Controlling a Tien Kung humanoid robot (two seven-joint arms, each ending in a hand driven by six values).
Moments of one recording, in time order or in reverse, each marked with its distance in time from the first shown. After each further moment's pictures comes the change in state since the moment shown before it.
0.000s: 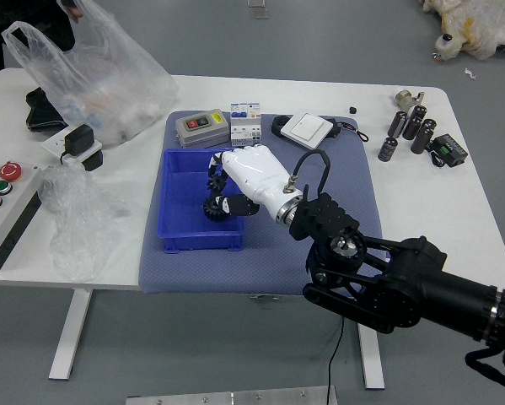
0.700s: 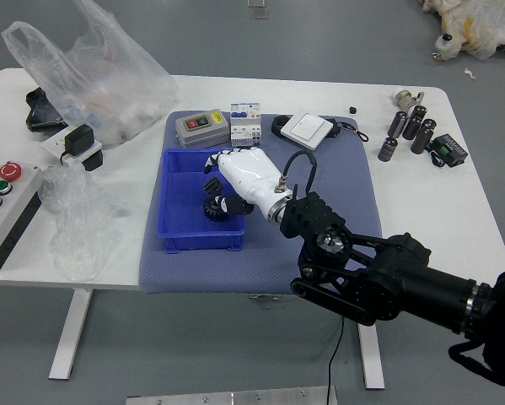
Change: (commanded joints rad) left arm -0.006 0.000 -0.005 0.000 0.007 0.000 0.000; right arm 0.028 0.059 -0.012 -0.121 0.013 -0.016 0.009
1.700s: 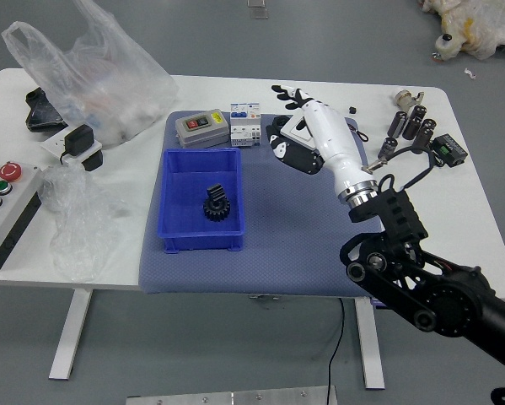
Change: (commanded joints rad) left arm 0.004 -0.008 0.002 0.000 -0.008 0.000 -0.012; right arm -0.330 -0.198 0.463 0.346 0.243 -0.253 0.236
